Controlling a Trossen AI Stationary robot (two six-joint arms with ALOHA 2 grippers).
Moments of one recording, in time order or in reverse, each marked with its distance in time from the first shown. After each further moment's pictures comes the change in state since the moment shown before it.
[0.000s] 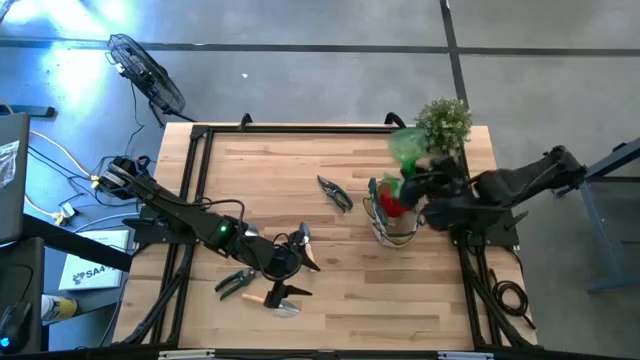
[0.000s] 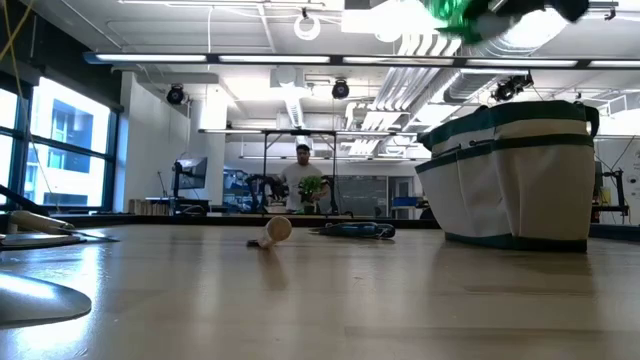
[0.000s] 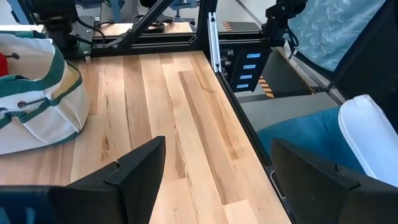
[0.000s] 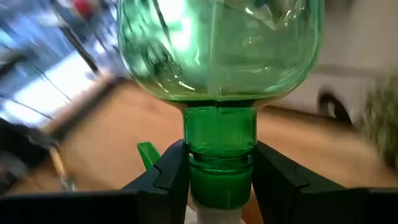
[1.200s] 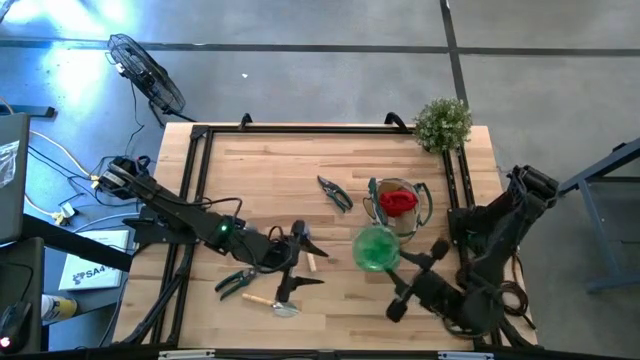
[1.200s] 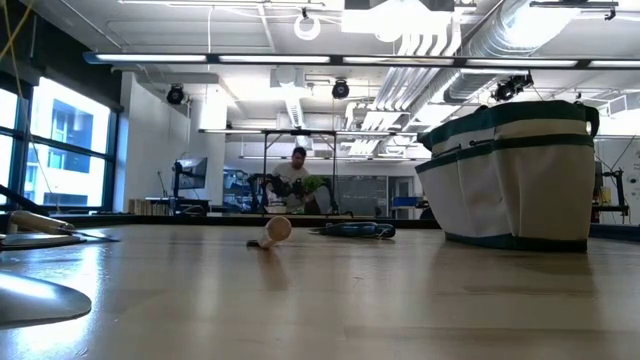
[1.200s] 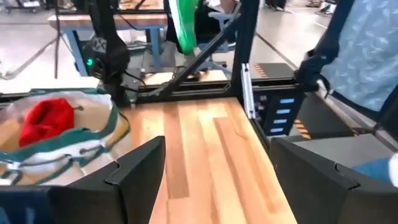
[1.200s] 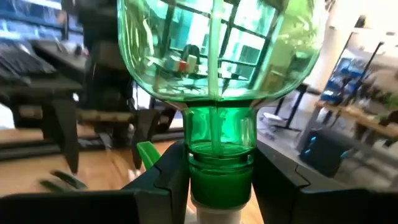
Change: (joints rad) left arm 0.000 0.000 -0.001 0.159 -0.160 0.069; right arm 0.539 0.445 0.064 1.494 0.550 -1.562
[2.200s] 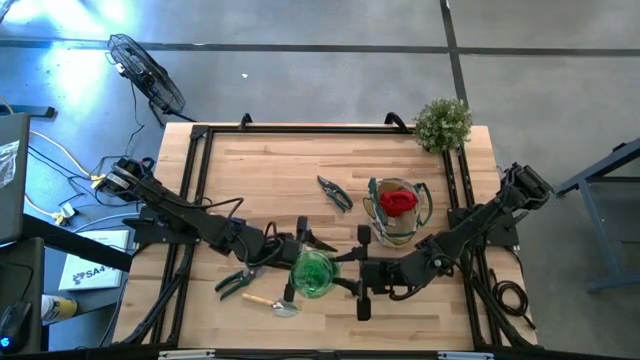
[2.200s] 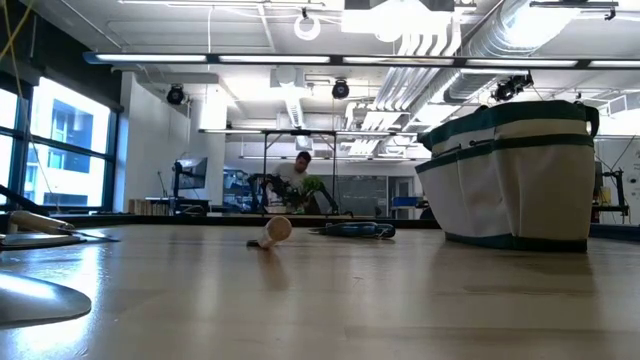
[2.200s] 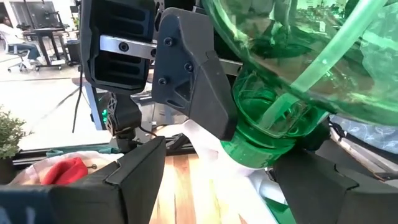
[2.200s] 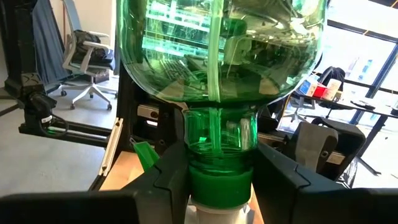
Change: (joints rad) left arm 0.002 0.041 0.001 0.268 -0.040 0.113; right arm -0.341 0.043 0.000 -0.052 -0.945 0.061
